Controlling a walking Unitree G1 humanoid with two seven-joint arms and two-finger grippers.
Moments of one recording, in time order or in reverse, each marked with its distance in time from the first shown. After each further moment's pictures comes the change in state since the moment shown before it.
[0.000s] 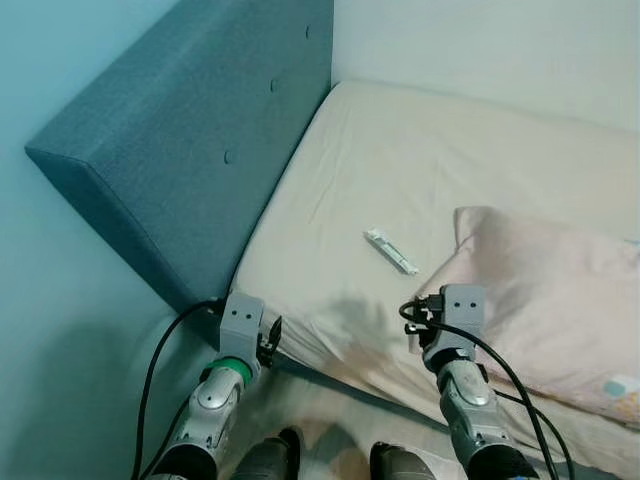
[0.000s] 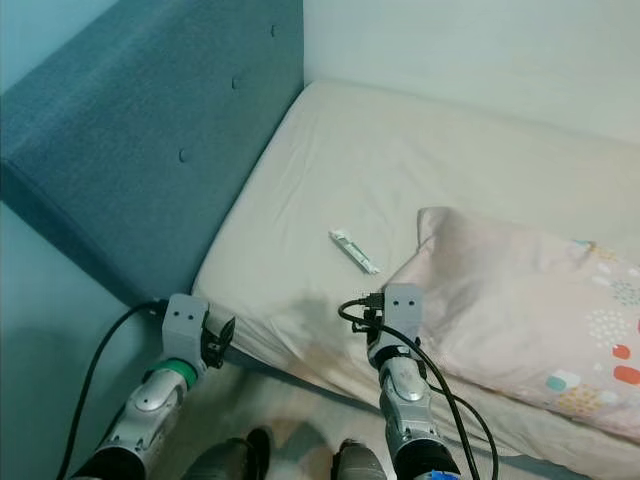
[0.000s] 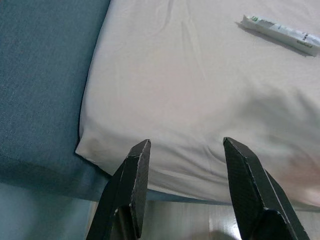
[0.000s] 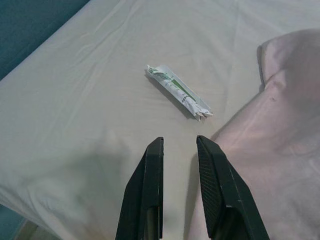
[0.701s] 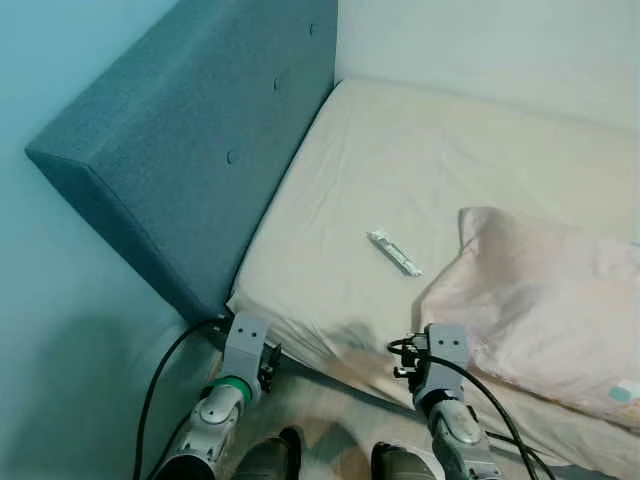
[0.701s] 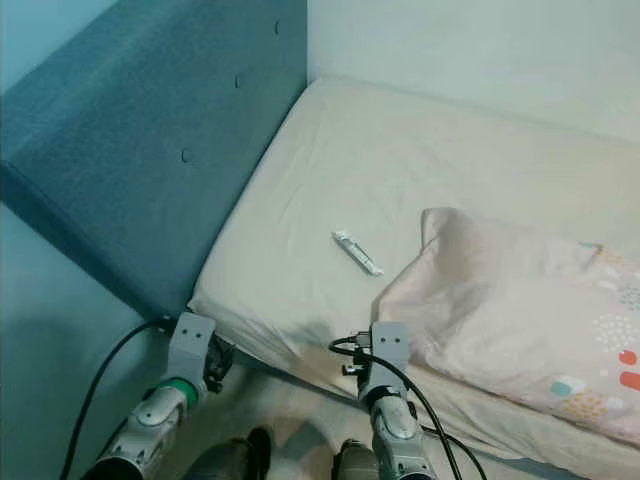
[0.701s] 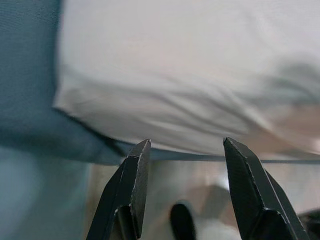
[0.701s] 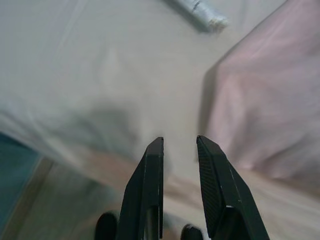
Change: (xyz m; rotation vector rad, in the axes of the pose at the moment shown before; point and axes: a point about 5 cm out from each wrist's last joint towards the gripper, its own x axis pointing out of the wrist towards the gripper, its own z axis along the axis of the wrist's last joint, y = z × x) left arm -0.010 -0.010 -0.030 0.027 0.163 -0.042; right arm -0.030 0.000 -0.046 0.020 0.189 -0.021
